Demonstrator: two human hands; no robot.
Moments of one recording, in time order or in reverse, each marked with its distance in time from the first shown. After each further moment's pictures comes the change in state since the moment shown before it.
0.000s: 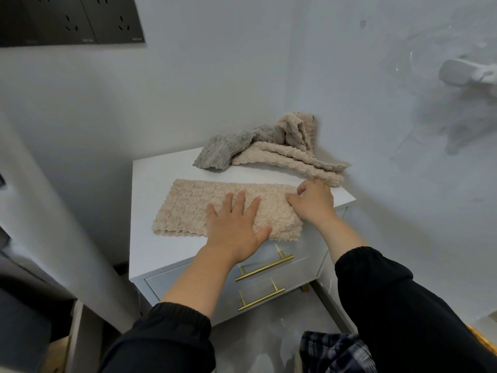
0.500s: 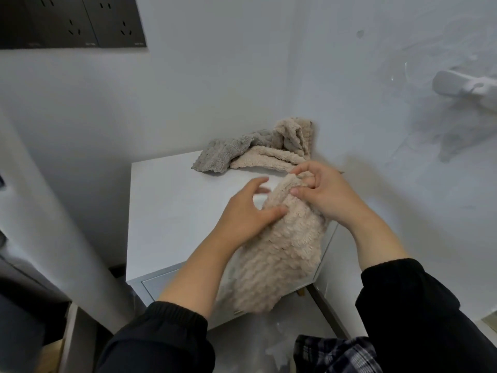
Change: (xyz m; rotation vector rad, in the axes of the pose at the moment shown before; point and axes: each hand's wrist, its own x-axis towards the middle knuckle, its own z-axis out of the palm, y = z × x) left_hand -0.005 0.017 -0.046 -1.065 0.195 0.055; right_hand -0.032 -0.019 -0.070 0.590 -0.247 -0.258
